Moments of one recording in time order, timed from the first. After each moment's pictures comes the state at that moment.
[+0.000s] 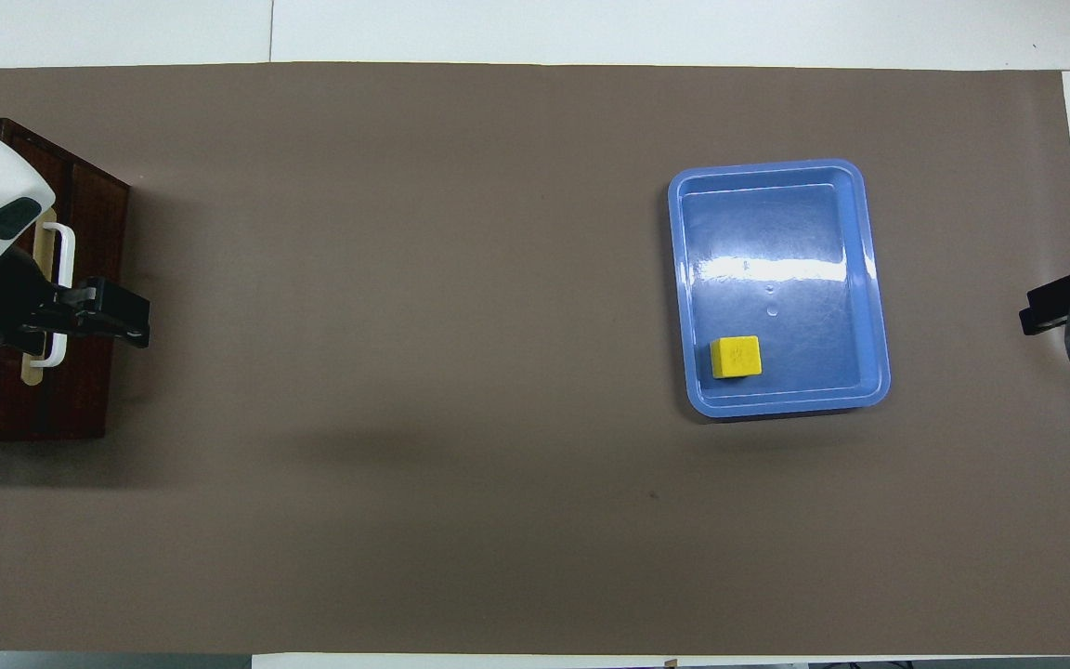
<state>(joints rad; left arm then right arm) -0.02 -0.01 -0.11 -1.66 0.01 1.48 -0.13 -0.16 0.00 0.08 -1.57 -0.04 1.44 -0.12</state>
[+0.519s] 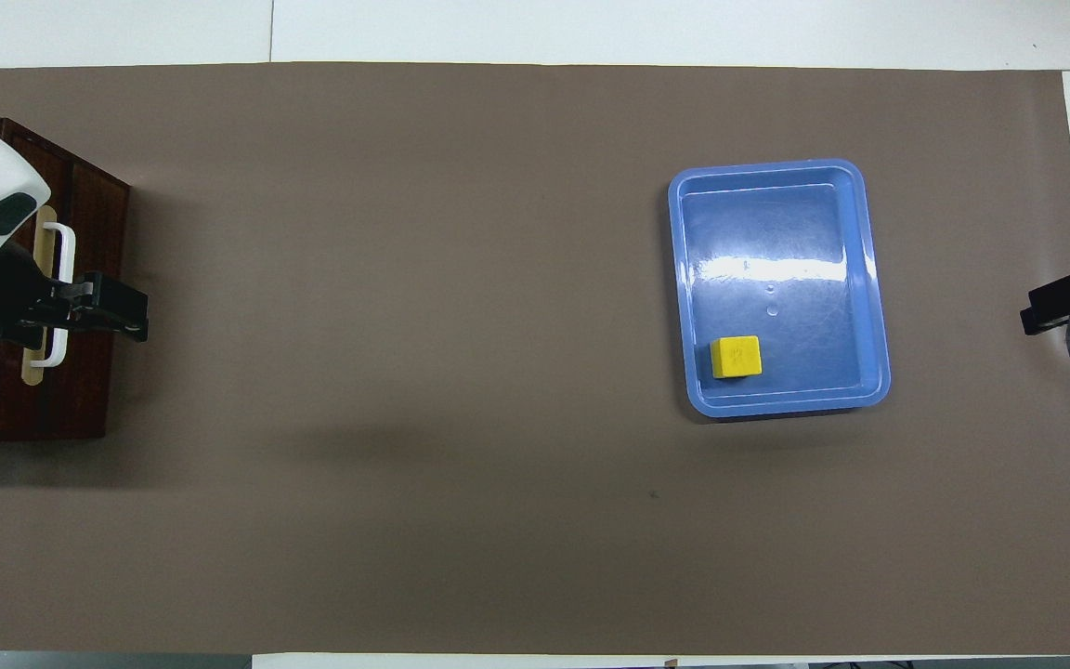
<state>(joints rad) -0.02 -0.01 -0.11 -1.66 0.01 1.51 -0.13 -0.16 0.00 0.08 -1.57 -0.04 1.45 -0.12</state>
